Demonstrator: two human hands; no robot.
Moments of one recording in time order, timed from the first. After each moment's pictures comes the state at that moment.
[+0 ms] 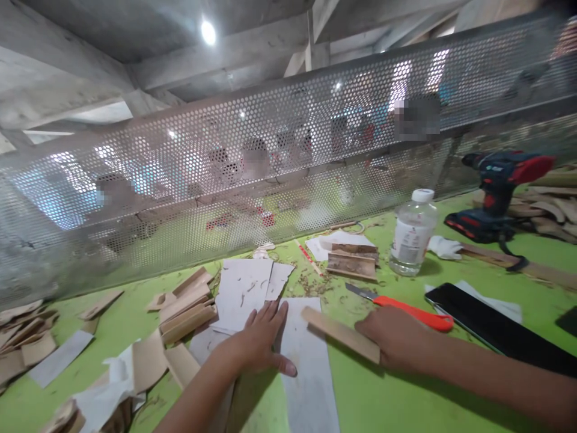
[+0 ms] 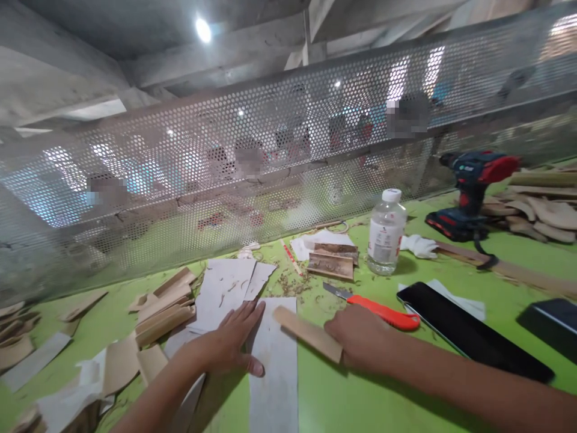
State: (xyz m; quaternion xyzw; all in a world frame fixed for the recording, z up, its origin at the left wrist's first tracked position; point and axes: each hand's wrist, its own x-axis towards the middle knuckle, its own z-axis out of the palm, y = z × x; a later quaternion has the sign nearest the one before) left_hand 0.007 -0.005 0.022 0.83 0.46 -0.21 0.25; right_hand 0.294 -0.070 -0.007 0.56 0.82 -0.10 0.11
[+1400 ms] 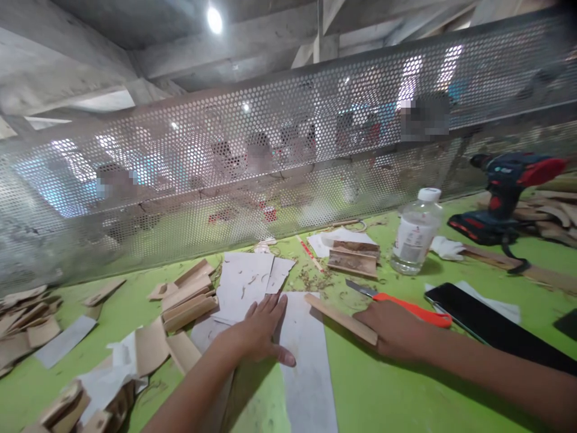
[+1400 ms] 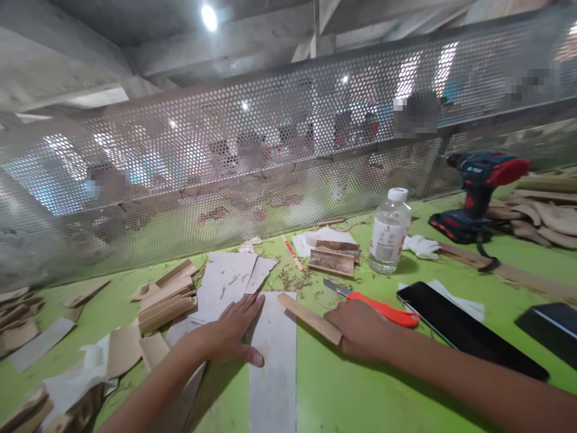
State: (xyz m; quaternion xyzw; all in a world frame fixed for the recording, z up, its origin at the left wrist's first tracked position) left_hand 0.006 -0.005 0.022 0.83 0.45 -0.20 0.26; right_hand 0.308 -0.059 -0.021 0.55 0.83 -0.10 0.05
